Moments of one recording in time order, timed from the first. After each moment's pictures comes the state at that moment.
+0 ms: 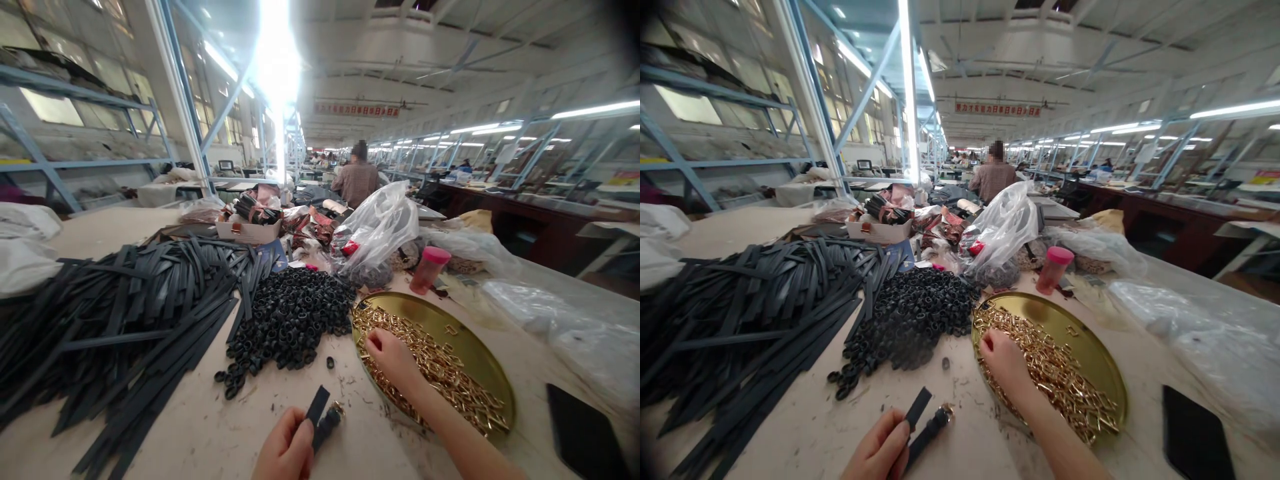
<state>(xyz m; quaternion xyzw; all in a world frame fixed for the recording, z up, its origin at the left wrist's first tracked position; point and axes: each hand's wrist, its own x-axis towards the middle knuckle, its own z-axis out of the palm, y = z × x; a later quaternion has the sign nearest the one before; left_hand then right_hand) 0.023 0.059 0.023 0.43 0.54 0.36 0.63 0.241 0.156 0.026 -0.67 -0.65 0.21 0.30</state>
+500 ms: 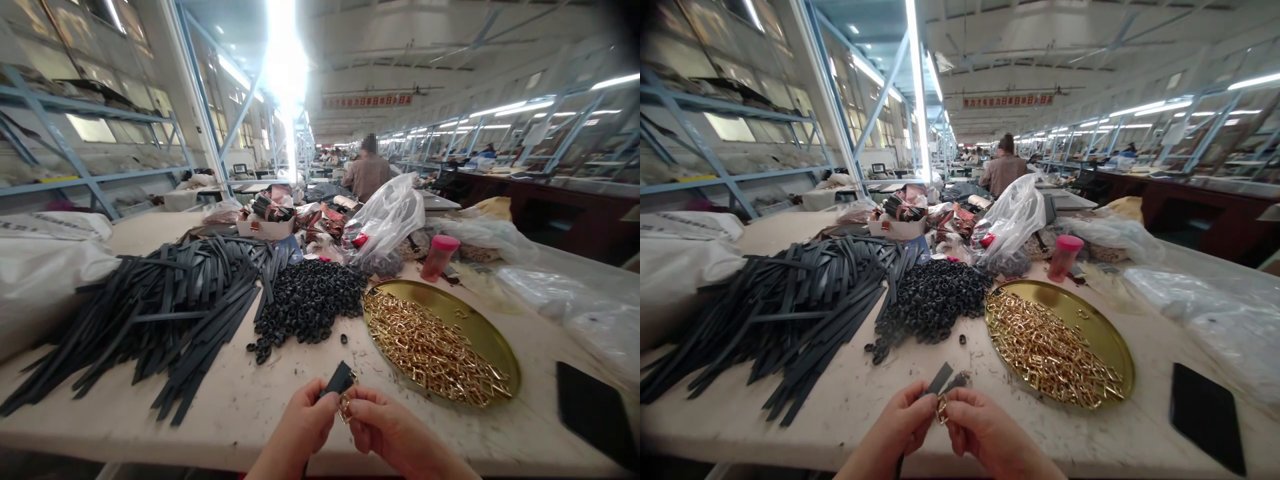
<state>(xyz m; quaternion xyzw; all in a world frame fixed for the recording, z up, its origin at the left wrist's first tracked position) 0.024 0.040 0.045 0.40 0.52 0.34 0.68 0.165 0.026 0.056 -0.37 -0.34 0.79 0.36</state>
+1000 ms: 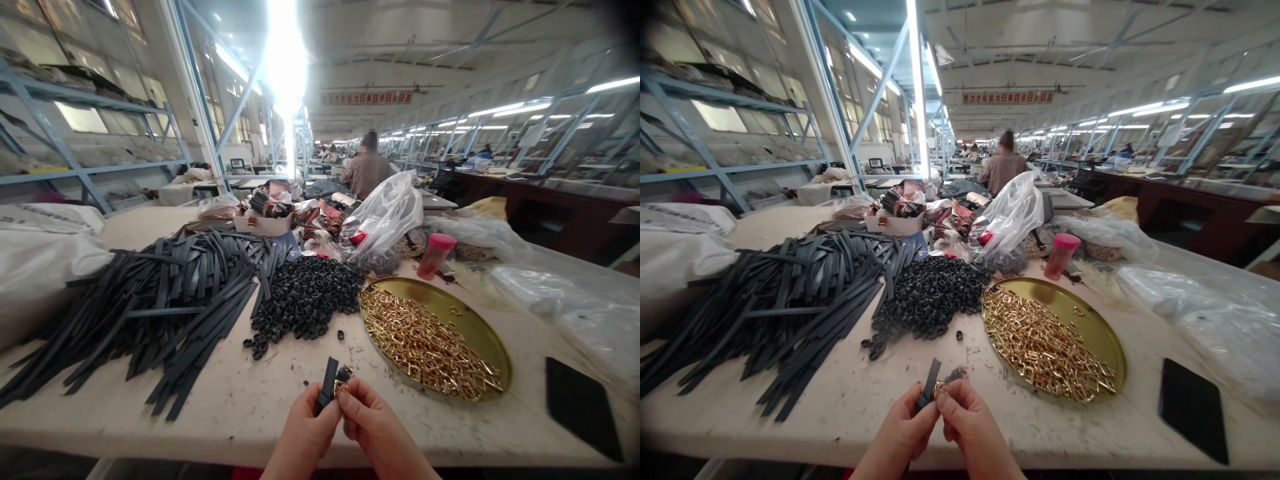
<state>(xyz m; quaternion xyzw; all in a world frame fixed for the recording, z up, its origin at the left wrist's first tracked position) 0.033 0.027 0.021 0.42 0.54 0.38 0.63 0.145 0.017 0.035 -0.41 -0.32 0.70 0.49</state>
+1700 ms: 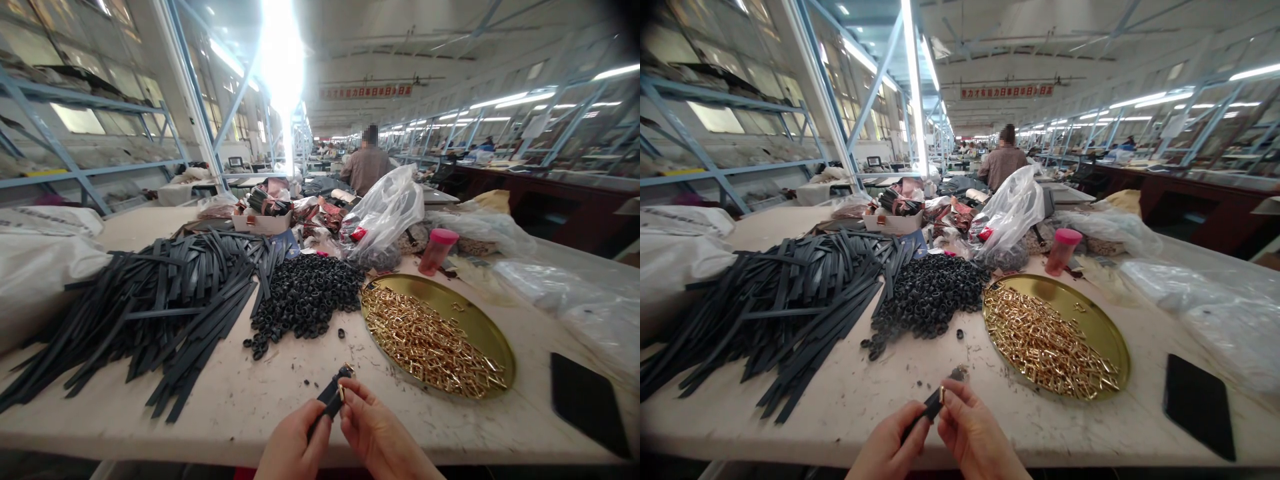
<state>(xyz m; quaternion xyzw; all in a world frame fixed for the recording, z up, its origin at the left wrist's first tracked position) 0.005 0.009 0.056 0.63 0.55 0.26 0.48 0.146 0.015 0.021 -0.38 -0.13 0.75 0.52</state>
